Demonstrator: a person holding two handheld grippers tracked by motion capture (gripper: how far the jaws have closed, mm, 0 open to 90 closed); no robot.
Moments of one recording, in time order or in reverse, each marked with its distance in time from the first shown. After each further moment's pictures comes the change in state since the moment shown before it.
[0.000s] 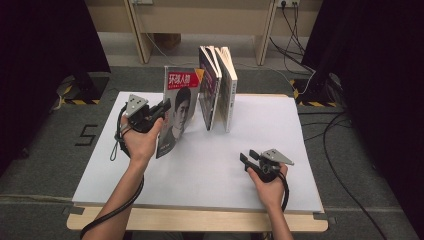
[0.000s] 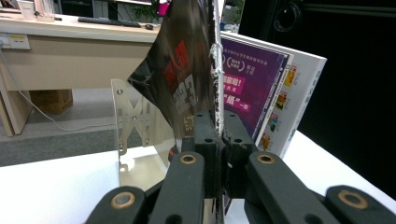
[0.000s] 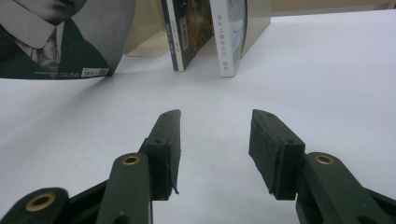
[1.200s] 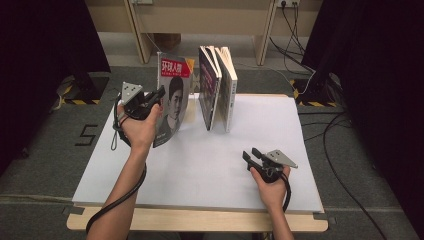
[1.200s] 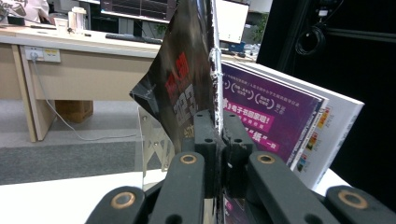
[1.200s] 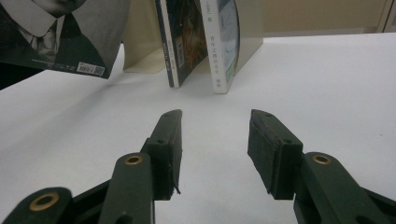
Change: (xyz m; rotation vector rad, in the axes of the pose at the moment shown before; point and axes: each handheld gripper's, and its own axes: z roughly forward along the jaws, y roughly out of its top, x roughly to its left) left arm 0.012 0.023 0.015 -0.064 0.086 -0.026; right arm -0.006 -0.001 -0.004 -0.077 -0.004 -0.017
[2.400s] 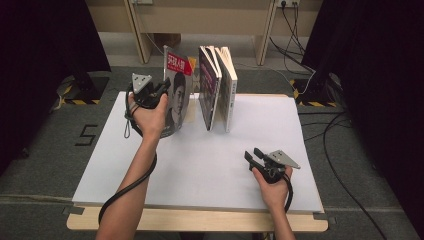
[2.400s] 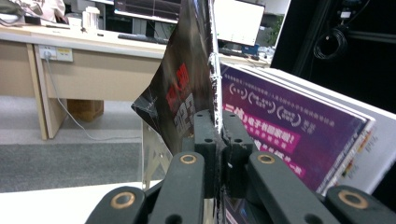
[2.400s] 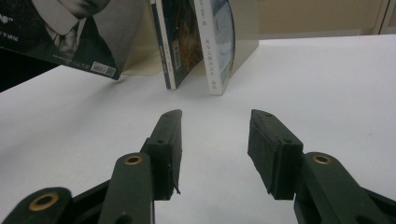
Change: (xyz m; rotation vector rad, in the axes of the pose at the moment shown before) left arm -0.001 0.005 0.042 -0.021 0.057 -0.019; right arm -0.004 0.001 -0.004 -0.008 -0.004 0.001
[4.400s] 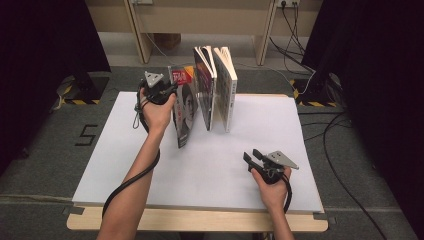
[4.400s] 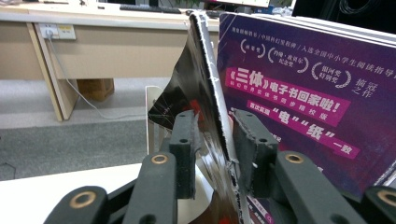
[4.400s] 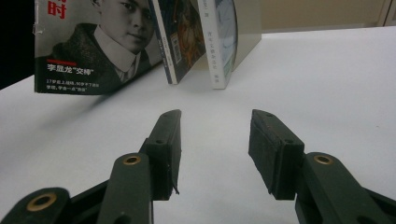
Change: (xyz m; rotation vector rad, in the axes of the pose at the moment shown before) left arm 0.006 -0.022 0.044 0.156 0.037 0.064; right arm 0.001 -0.003 0.002 0.016 0.006 0.010
